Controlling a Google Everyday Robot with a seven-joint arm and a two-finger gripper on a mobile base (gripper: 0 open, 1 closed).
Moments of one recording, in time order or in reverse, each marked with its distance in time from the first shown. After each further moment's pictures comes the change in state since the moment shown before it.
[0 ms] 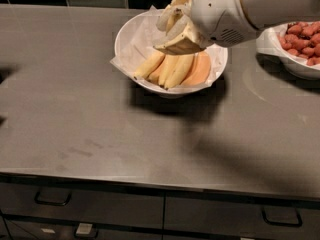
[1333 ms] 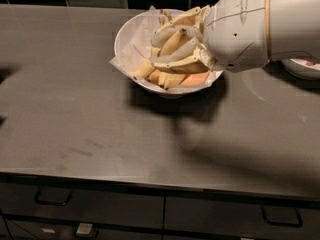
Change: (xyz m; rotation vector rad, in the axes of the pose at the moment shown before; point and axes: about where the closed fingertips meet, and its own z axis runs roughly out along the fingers) arm -0.008 0.033 -0.010 -0.071 -0.326 -0.005
